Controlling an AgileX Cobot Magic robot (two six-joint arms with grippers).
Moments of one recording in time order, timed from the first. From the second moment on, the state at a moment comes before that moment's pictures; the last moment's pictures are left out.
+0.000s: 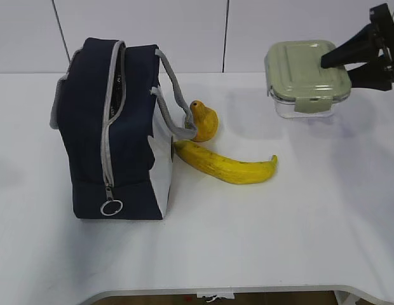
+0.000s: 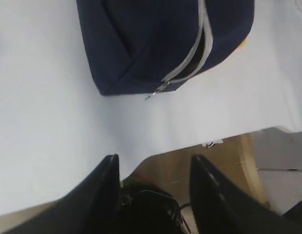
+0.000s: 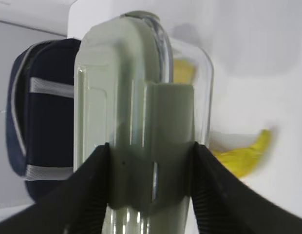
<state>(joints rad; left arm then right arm) 0.00 0.90 -0.94 -0.53 1.17 0.14 -0.27 1.83 -1.42 1.11 1.18 -0.58</state>
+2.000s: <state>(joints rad) -0.03 1.62 -1.25 -0.89 1.08 0.58 0.28 1.88 -1.57 1.38 0.85 -0.52</state>
